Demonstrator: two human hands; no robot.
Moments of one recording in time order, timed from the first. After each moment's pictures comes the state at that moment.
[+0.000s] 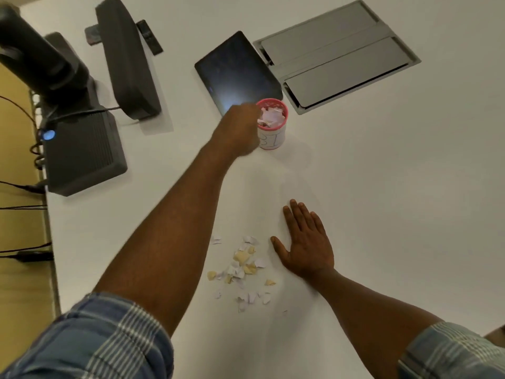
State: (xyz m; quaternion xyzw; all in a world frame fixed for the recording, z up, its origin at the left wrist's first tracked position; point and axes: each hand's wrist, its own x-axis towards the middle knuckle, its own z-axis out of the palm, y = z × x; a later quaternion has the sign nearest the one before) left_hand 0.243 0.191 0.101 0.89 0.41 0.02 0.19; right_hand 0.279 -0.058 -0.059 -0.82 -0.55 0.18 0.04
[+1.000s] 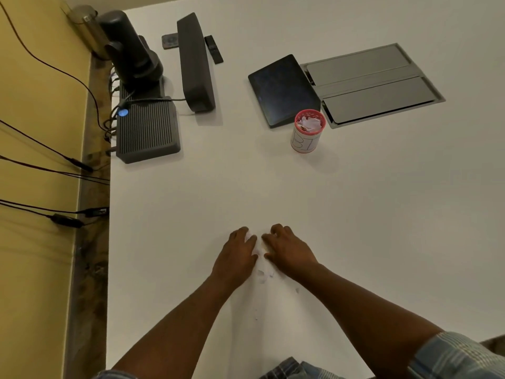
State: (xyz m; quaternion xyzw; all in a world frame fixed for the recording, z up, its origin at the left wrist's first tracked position) left_hand 0.033 -0.007 -0.022 0.84 0.47 -0.05 0.26; right_hand 0.198 -0.052 -0.021 -0.68 -0.69 0.26 0.01
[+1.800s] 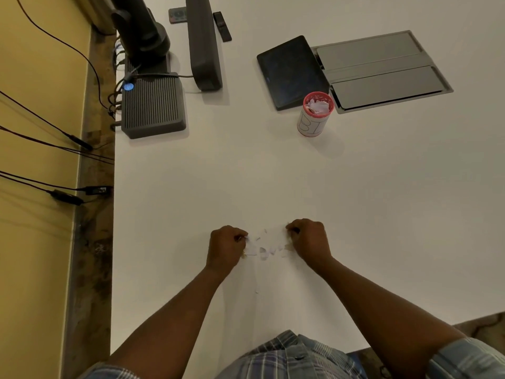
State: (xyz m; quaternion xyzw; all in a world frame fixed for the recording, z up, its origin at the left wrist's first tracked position) left_hand 0.004 -0.030 -0.013 0.69 0.60 0.16 0.39; right_hand 0.204 -0.085 -0.008 -0.80 -0.47 0.31 0.20
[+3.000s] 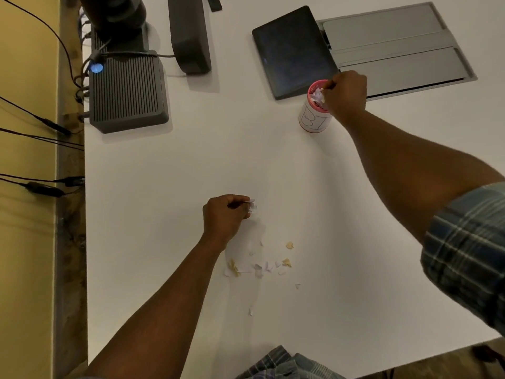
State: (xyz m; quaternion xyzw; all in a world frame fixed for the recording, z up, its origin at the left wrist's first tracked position) left_hand 0.056 0.053 0.007 0.47 0.64 0.23 0.57; right_hand 0.360 0.175 0.056 -0.85 -0.46 0.11 0.24
